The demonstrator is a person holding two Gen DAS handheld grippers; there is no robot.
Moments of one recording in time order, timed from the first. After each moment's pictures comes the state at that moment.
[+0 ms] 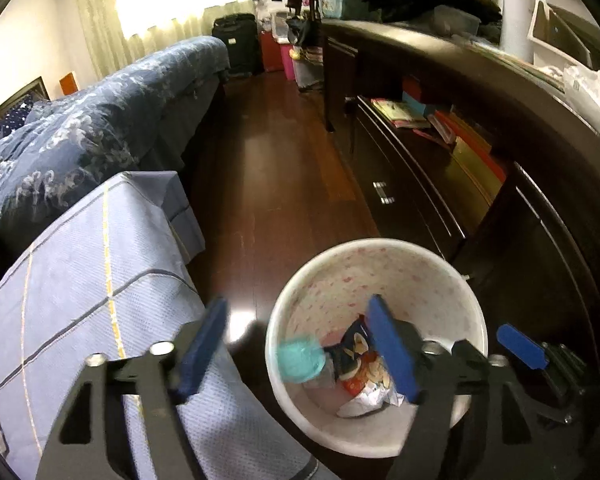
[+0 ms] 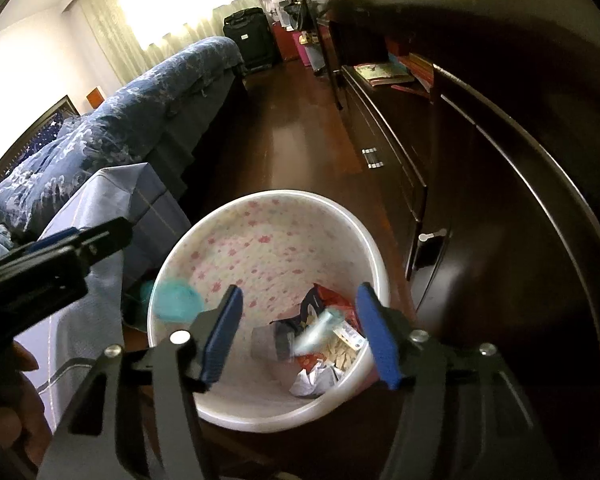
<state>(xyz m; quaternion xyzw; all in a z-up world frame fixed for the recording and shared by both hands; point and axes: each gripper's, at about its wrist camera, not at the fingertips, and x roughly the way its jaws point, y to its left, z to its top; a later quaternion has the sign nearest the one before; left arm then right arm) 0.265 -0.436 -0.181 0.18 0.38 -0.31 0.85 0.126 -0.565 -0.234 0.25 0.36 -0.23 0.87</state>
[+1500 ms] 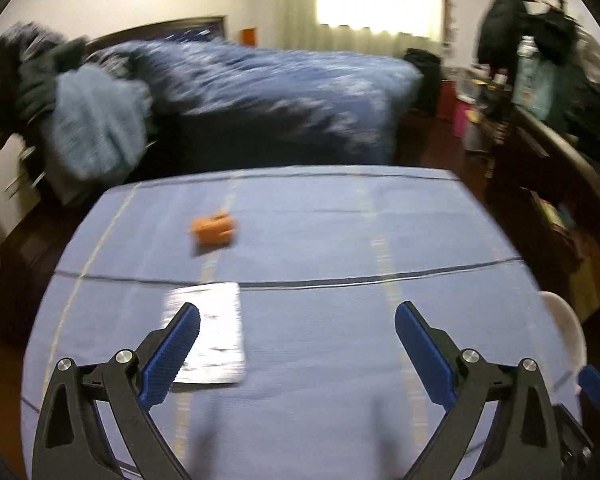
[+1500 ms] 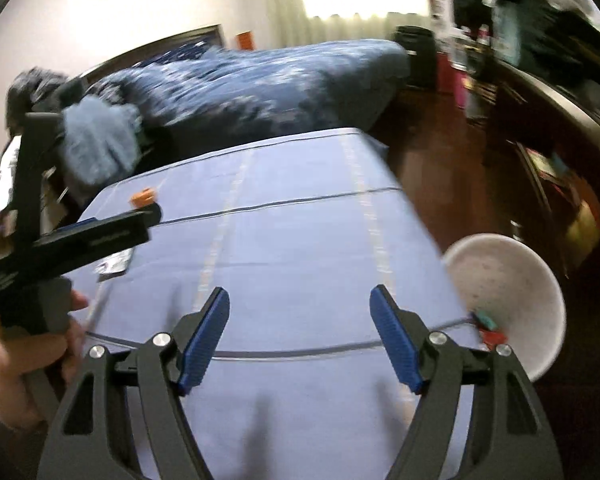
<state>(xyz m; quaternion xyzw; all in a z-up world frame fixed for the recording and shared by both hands) 0.317 -0.105 -0.153 0.02 0.39 -0.05 0.92 0.190 -0.293 -0.145 0.08 0.37 -0.01 0.93</state>
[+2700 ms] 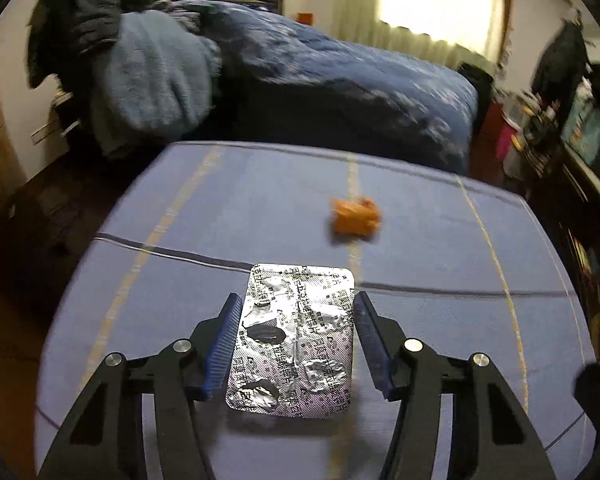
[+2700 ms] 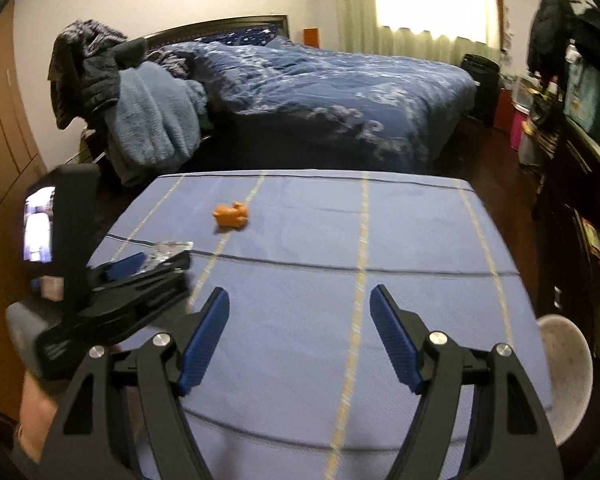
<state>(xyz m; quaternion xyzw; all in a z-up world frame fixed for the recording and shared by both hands) 0.343 0.004 -0.172 -0.05 0.40 0.00 0.92 0.278 -0.175 -0.121 0.01 0.37 0.07 0.93</state>
